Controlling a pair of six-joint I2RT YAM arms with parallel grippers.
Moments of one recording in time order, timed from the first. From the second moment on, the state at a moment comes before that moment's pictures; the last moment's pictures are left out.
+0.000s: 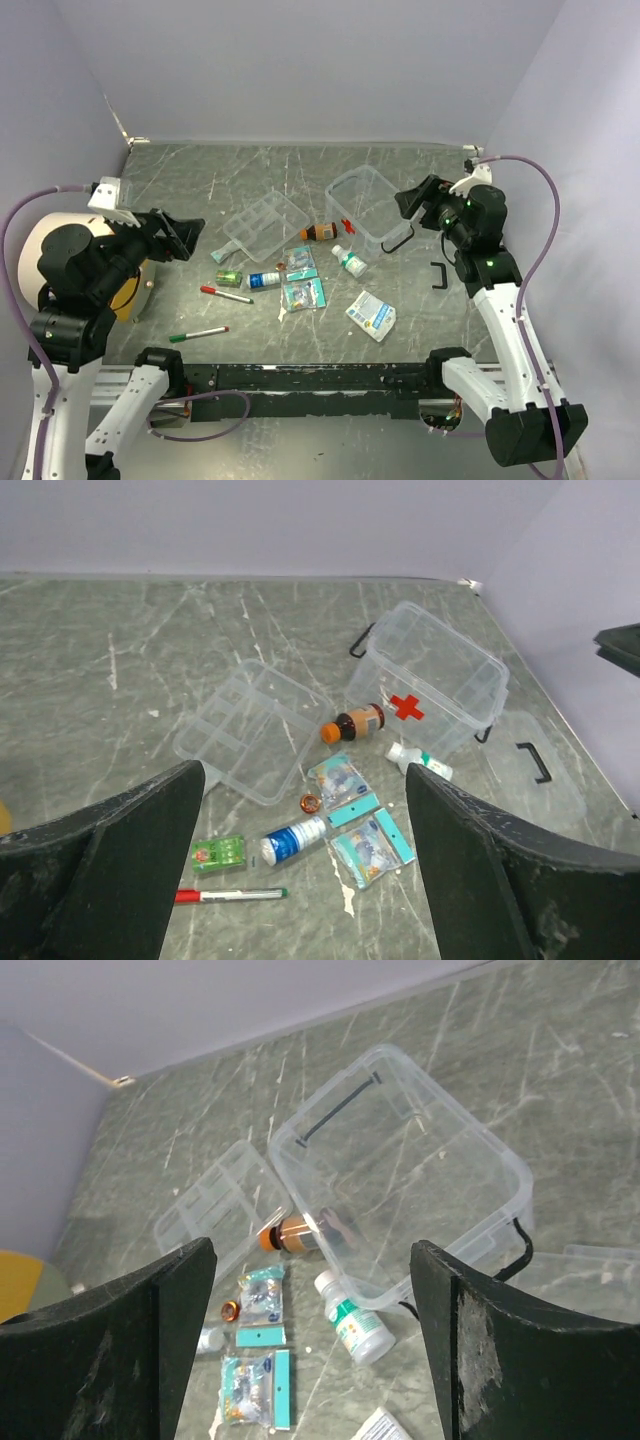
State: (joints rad) left arm -0.13 0.62 1.15 -0.64 0.24 -0.28; right arm 0.11 0.92 0.95 -0.28 -0.17 0.45
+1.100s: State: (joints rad) left arm -0.18 0.76 0.77 -0.32 0.59 -0.46; right arm 0.71 1.24 0.82 -0.18 -0.07 0.52
